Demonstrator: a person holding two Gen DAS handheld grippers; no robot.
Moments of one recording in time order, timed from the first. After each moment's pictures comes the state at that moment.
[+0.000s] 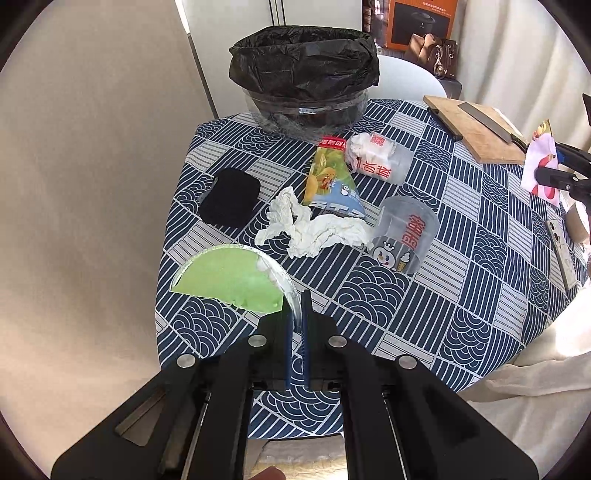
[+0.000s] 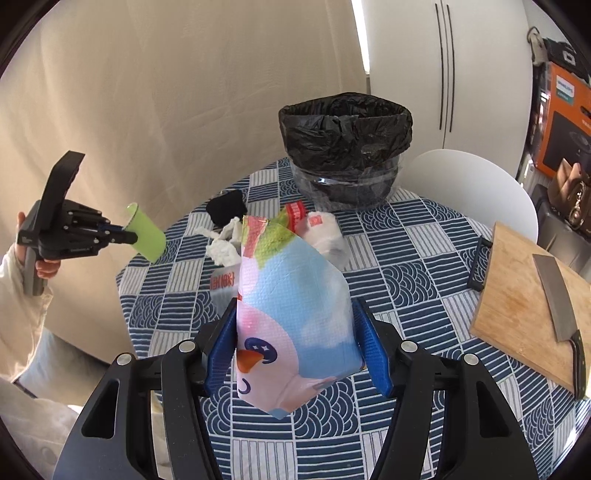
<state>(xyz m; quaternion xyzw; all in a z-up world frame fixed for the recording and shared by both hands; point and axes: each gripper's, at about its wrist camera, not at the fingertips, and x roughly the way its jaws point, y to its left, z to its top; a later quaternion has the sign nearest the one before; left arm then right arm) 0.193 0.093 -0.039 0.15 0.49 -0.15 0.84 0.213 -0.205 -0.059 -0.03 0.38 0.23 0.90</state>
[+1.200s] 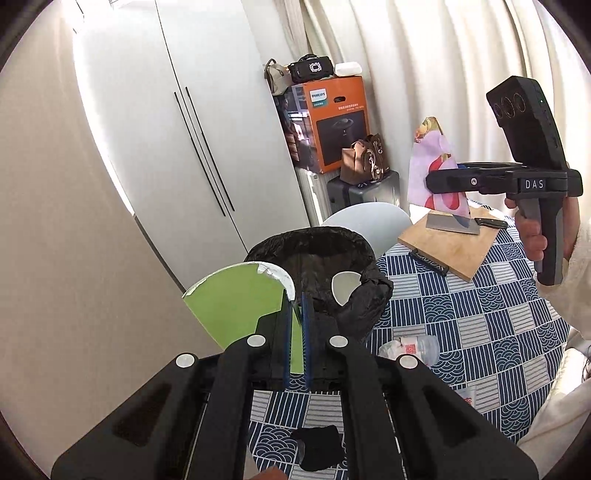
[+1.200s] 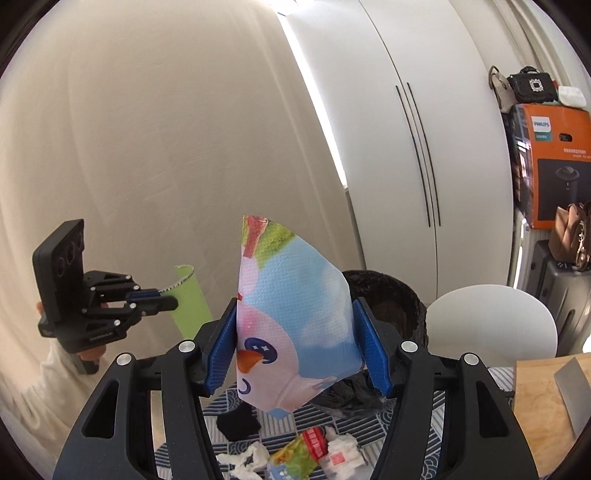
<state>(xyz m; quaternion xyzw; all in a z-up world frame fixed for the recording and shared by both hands) 0.367 0.070 0.131 0.23 0.23 -0.34 0.88 0.367 -0.166 0.083 0.11 0.19 0.18 0.96</state>
